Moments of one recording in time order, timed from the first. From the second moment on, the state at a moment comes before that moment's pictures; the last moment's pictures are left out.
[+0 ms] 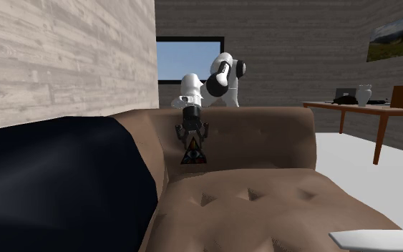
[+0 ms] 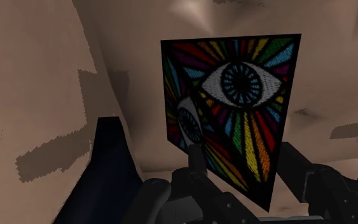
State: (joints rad) arm 0.30 0.07 -0.93 -2.17 0.78 2.65 -0.97
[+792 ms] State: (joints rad) arm 0.31 -0.06 -0.94 -2.13 0.49 2.58 -0.73
